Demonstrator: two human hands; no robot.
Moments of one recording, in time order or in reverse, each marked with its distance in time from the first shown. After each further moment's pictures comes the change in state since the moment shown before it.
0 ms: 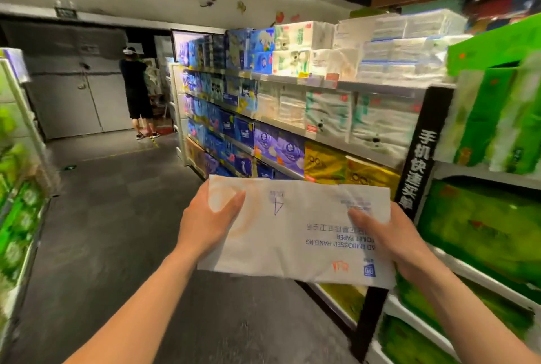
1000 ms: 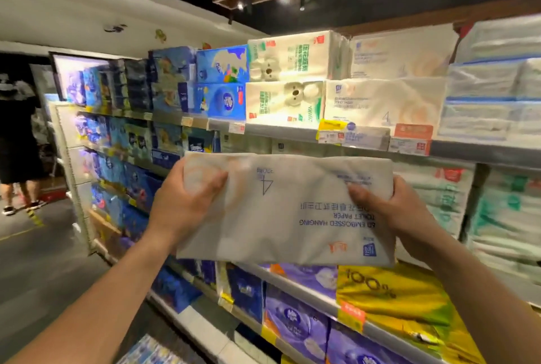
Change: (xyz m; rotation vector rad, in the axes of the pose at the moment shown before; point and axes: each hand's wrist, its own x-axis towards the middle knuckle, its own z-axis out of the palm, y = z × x) left_hand 0.826 -0.127 0.170 -0.205 -0.113 0.313; right_hand 0.746 0.066 0.161 -0.074 0.351 -0.132
